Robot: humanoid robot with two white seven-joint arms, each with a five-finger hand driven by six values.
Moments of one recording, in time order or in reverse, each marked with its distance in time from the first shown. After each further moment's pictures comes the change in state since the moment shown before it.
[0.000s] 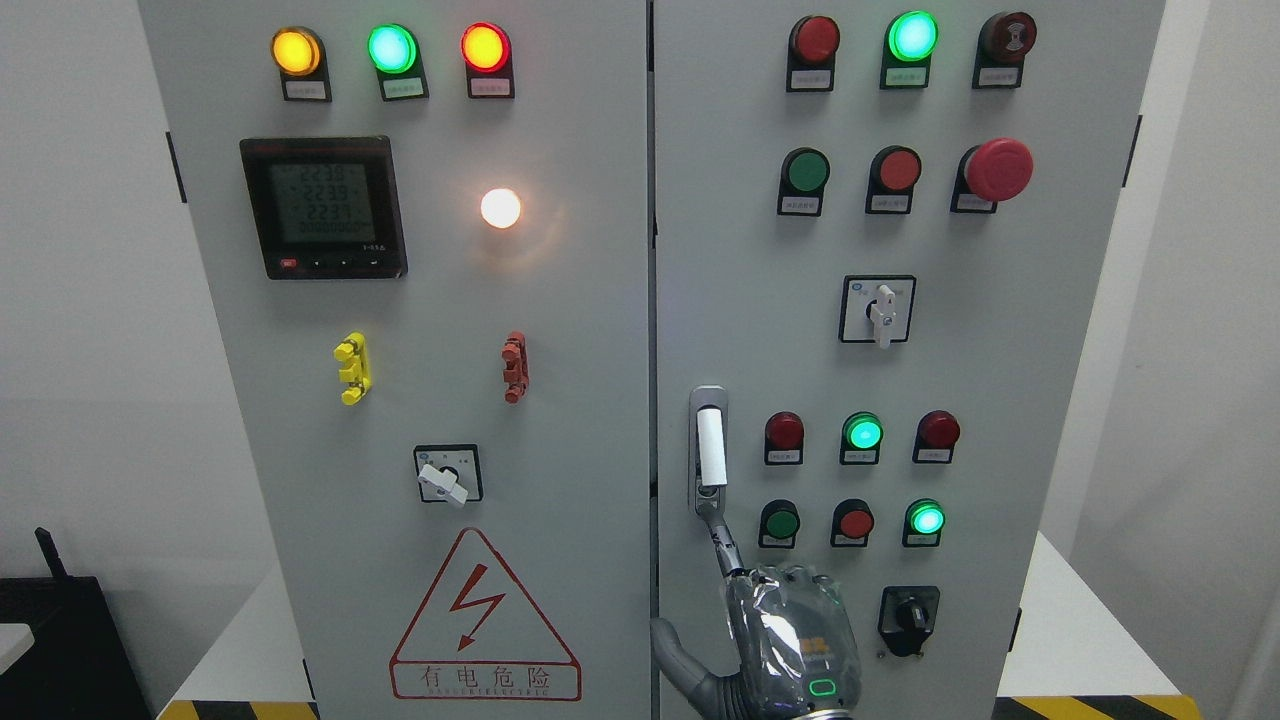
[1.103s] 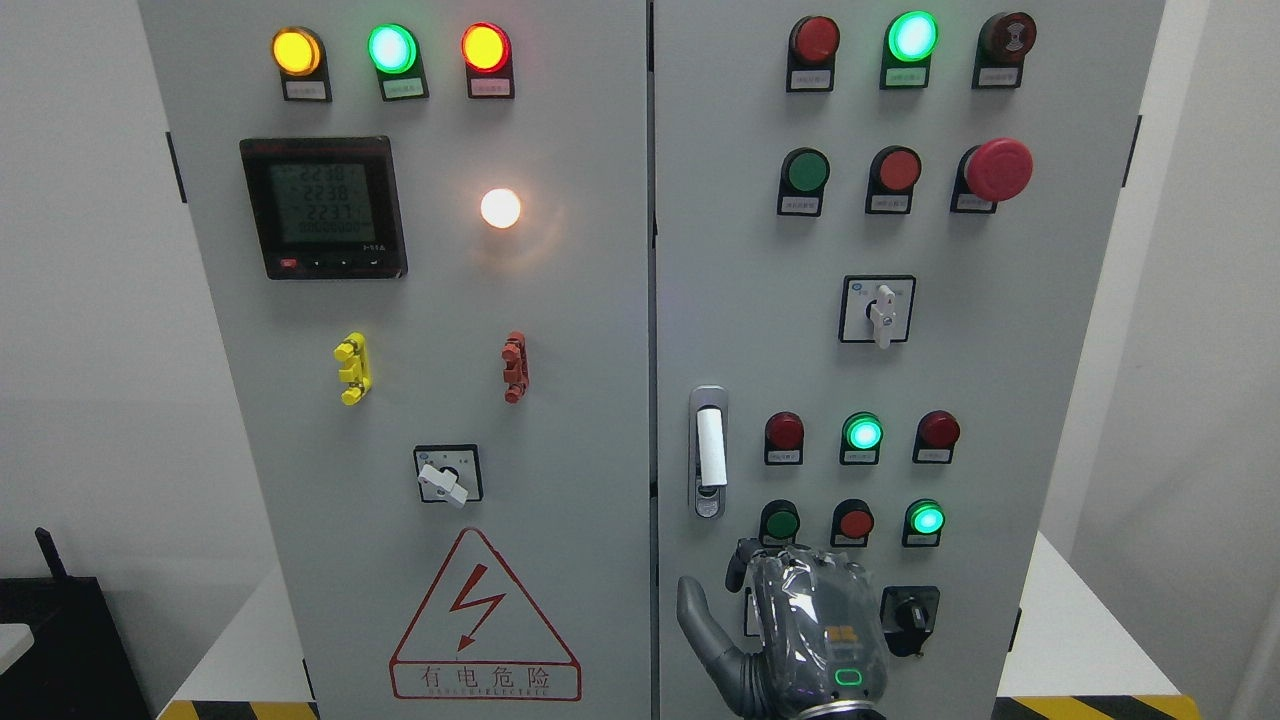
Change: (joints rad) left arm 0.000 0.000 0.000 0.000 0.000 0.000 0.000; right arm -0.024 0.008 -0.009 -0.047 0.001 0.072 0.018
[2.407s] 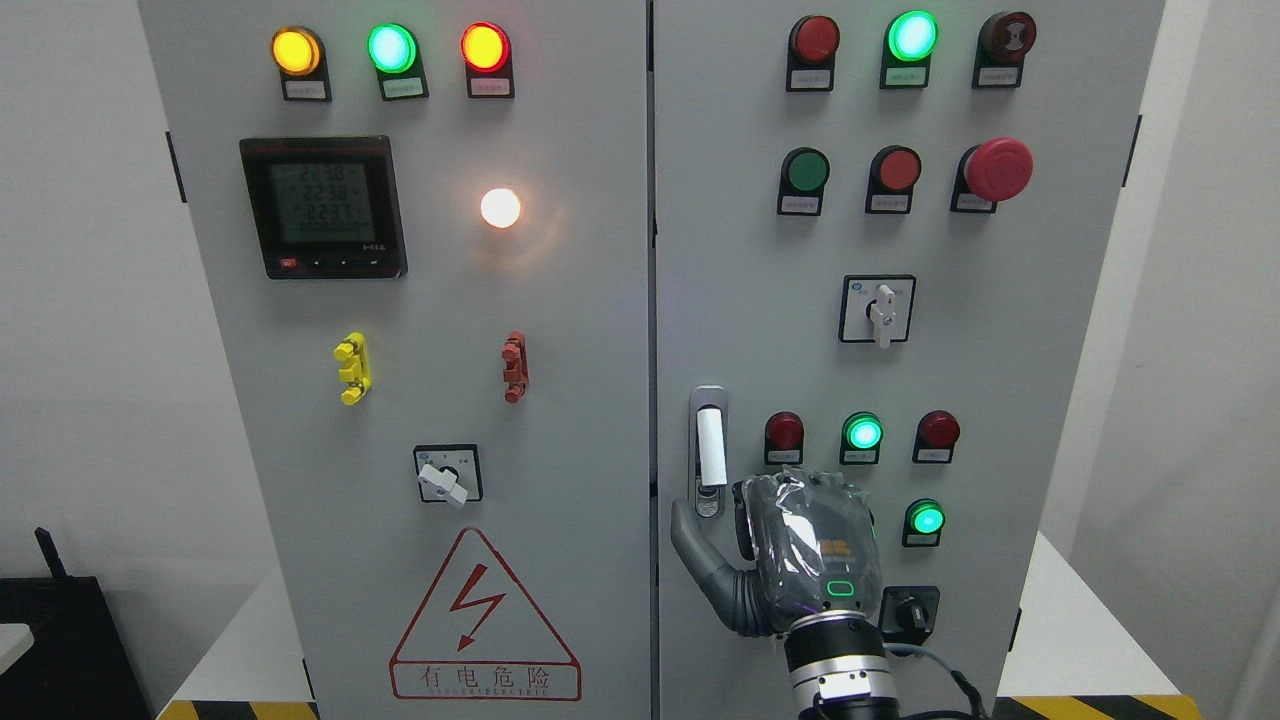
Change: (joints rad) left arm 0.000 0.000 0.000 0.000 0.000 0.000 0.000; right arm -0.159 0.001 0.000 0.048 0.007 0.059 0.077
